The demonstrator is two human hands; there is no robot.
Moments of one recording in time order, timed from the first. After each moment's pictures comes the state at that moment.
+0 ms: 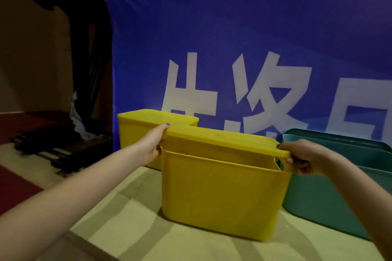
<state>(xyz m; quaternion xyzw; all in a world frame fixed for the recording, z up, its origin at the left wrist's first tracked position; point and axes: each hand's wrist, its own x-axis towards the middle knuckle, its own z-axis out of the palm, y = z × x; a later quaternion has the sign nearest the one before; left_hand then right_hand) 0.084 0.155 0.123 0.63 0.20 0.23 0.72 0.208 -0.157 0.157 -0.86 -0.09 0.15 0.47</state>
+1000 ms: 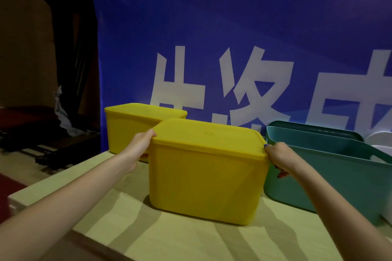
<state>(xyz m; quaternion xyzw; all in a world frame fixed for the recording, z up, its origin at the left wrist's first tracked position) 0.077 0.153 0.089 0.72 0.22 0.25 0.61 0.195 -0.158 0.121 -0.92 -0.10 0.01 0.39</state>
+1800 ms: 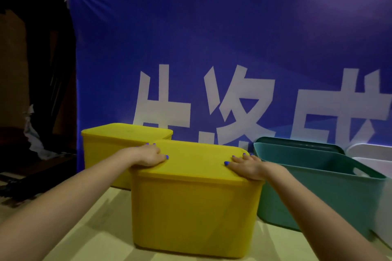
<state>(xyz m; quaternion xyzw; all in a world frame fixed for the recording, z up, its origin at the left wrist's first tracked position) 0.154 0.168 0.136 0.98 0.16 -0.01 0.10 0.247 -0.118 0.128 -0.97 -0.21 0.06 0.06</state>
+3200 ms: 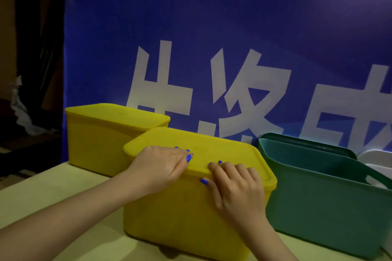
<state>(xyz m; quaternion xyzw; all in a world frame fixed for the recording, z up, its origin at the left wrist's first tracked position) 0.145 0.121 0.083 0.92 -0.11 0.38 -0.06 0.195 -0.082 0.051 -0.76 -0.34 -0.55 0.06</state>
